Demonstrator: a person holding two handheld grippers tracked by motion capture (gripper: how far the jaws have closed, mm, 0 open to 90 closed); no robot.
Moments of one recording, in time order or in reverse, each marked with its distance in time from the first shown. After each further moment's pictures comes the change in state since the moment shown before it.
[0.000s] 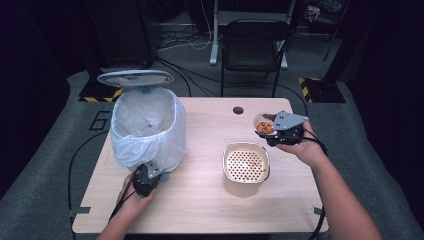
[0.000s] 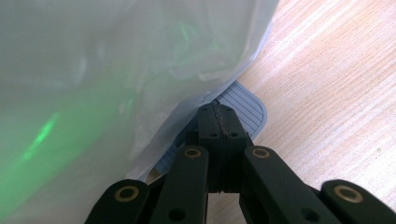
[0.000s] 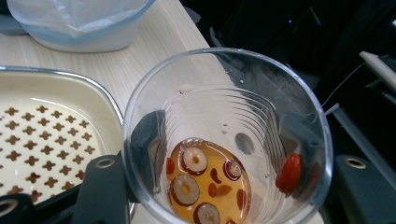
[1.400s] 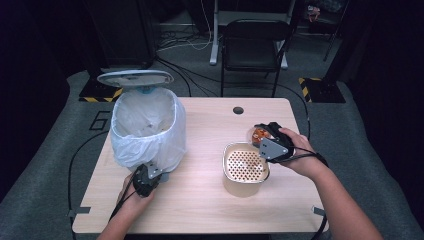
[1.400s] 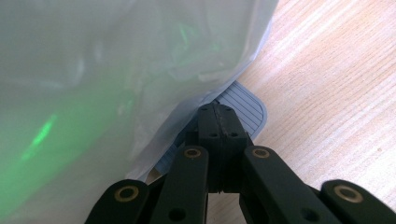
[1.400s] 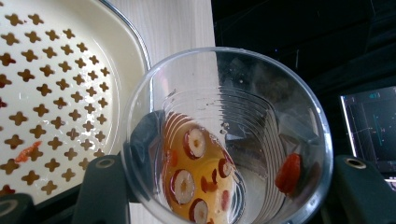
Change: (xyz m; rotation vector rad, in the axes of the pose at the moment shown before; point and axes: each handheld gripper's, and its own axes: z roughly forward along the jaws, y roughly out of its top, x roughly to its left) left arm 0.000 0.000 0.000 0.000 0.001 0.005; right arm 0.050 0.013 -0.001 0.098 -0.093 -0.528
